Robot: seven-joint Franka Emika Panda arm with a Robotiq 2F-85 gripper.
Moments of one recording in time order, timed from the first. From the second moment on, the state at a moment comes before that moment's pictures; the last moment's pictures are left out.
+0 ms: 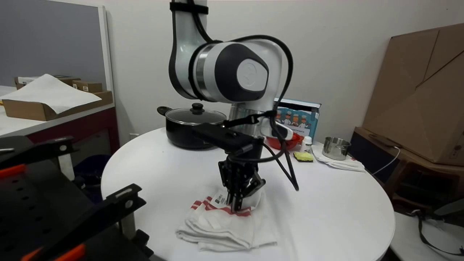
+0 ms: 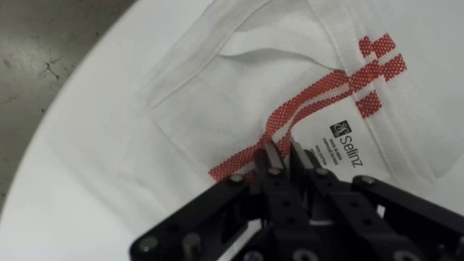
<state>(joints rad) -0.10 0.74 -0.15 -2.28 -0.03 2.86 0.05</state>
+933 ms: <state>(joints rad) 0.09 0.80 -0.14 -1.94 -0.10 2.64 0.06</state>
